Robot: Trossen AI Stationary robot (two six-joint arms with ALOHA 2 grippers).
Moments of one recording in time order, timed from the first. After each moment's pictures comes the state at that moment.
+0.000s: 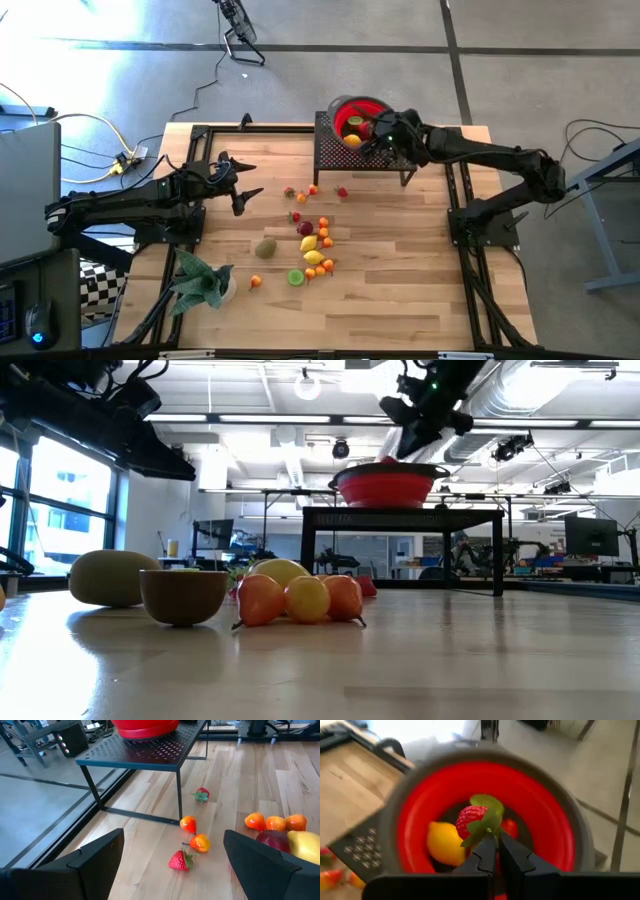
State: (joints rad) left arm 0.28 0.49 0.33 -0.11 -0.15 0.10; right arm -0.35 1.37 1.21 -0.54 0.56 0.33
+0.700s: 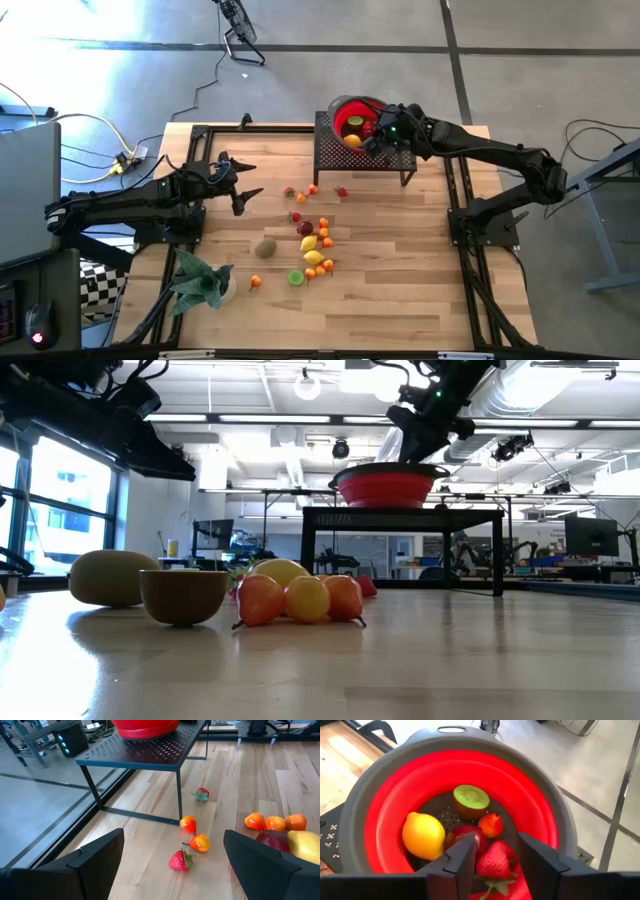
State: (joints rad) left arm 0.28 0.49 0.33 -0.11 -0.15 0.10; right arm -0.42 1.36 1.21 -0.57 0.49 0.24
